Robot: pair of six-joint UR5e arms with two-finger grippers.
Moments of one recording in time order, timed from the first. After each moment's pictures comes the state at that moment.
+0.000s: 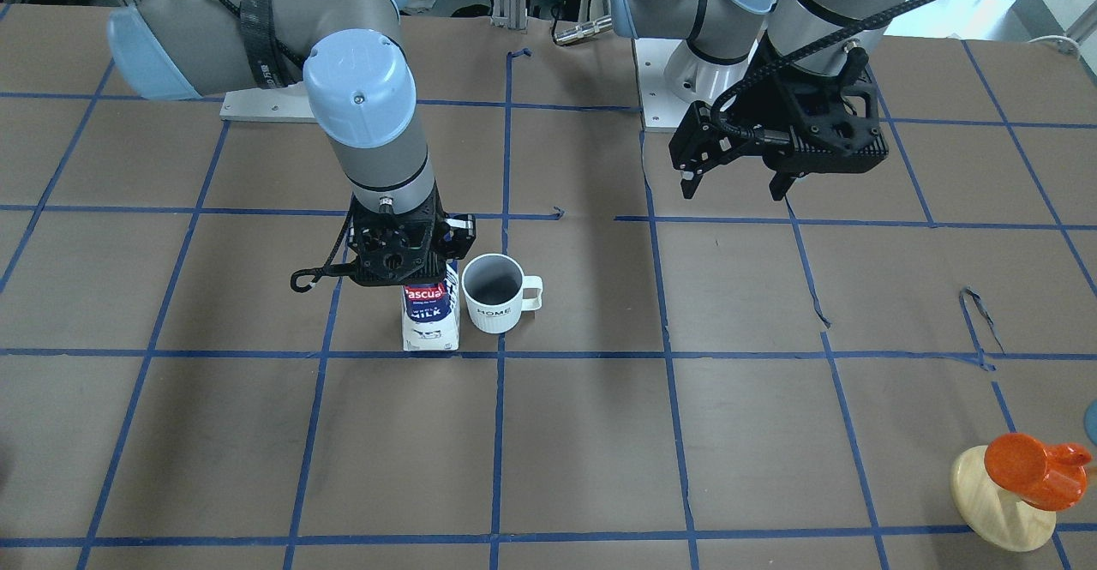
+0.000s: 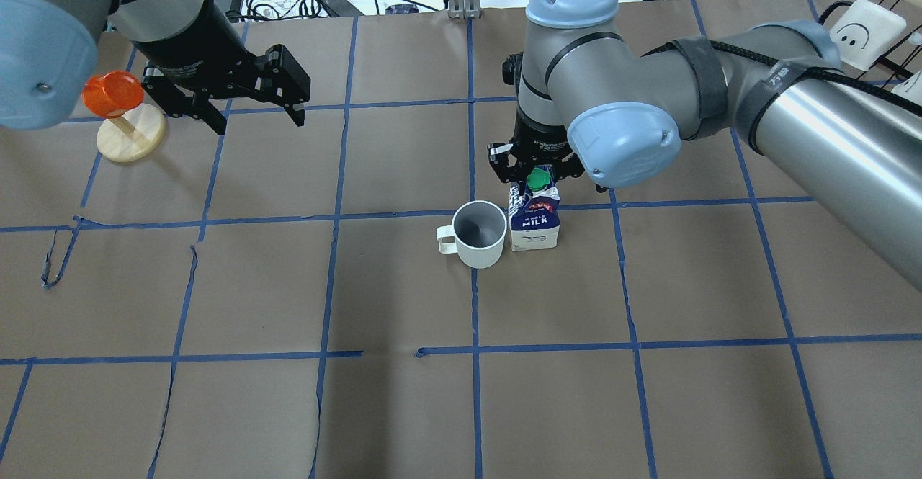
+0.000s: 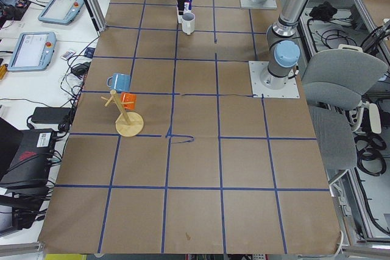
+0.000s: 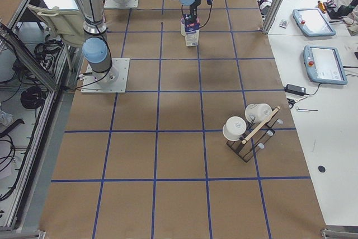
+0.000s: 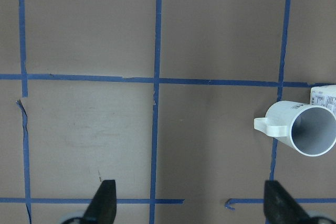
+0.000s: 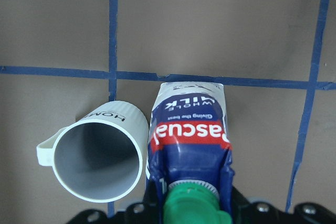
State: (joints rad) left arm -1.57 -1.60 -1.53 -1.55 1.53 -0.05; right arm 1.82 -1.33 1.68 -1.89 -1.53 0.20
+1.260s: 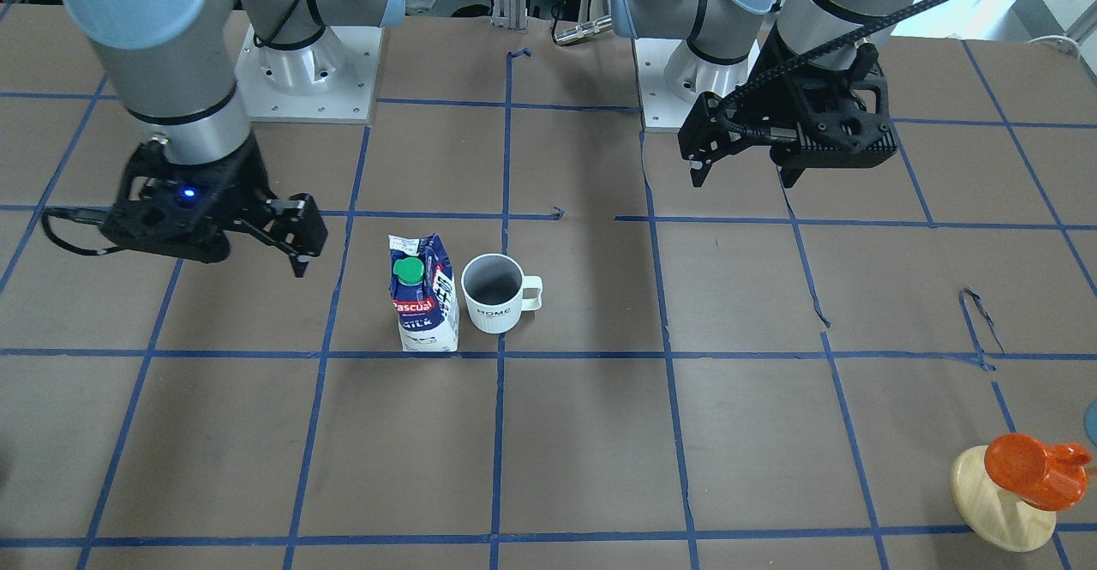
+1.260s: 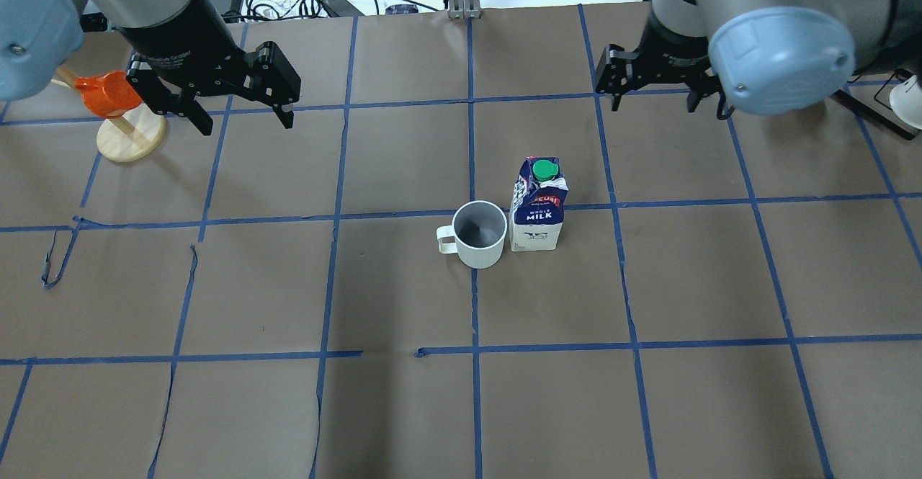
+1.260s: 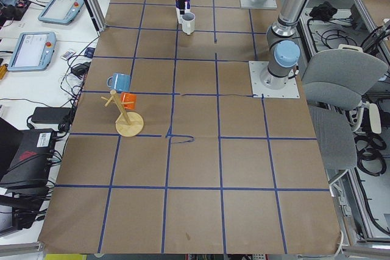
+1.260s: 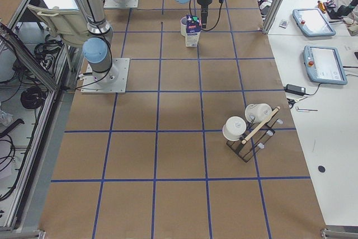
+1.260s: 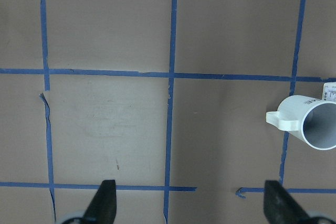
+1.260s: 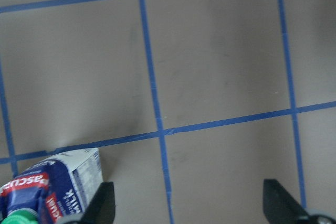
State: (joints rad) left arm -1.57 -1.60 -1.49 -1.62 1.55 -0.05; right arm 1.57 -1.46 1.60 -1.83 -1.67 0.15
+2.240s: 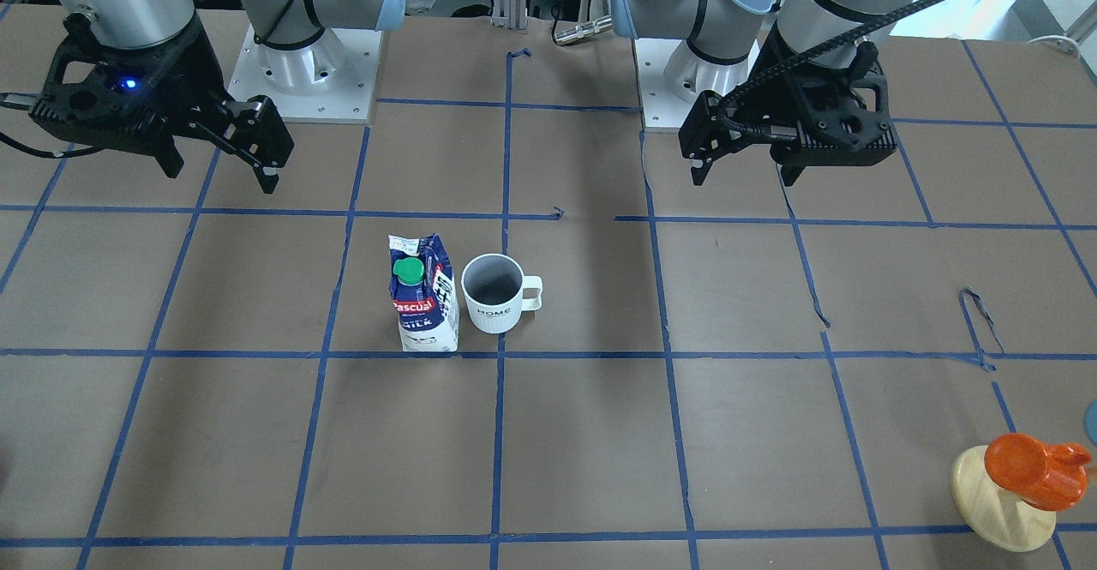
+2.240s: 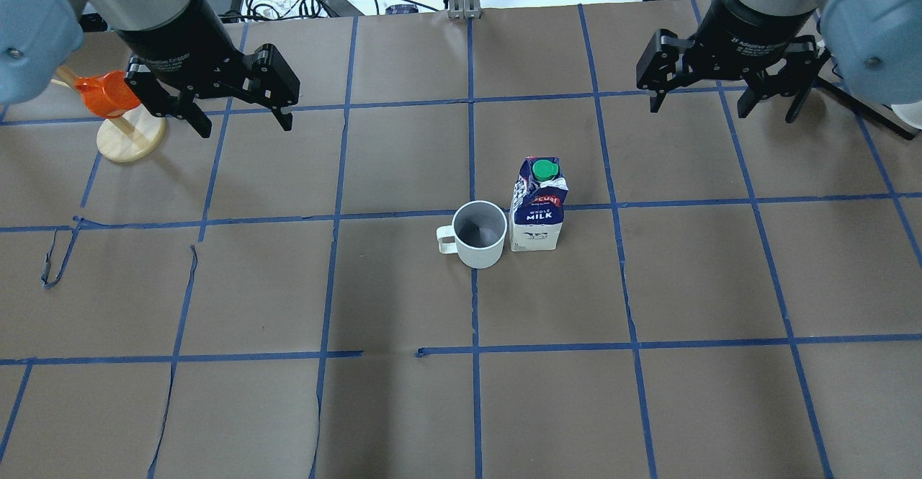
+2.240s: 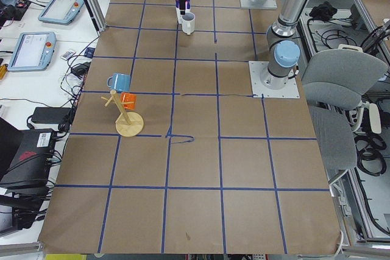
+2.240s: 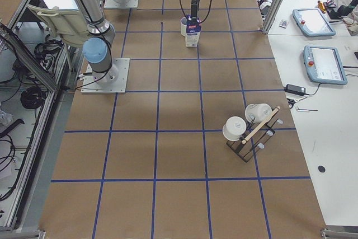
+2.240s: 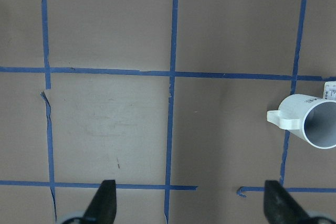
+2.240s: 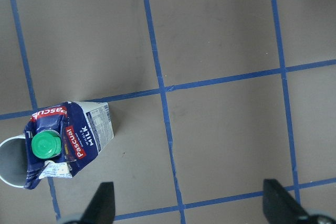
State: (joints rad) left arm -1.57 -1.60 -1.50 -1.62 1.55 -0.05; right arm 1.57 -1.59 1.58 -1.63 -1.60 0.14
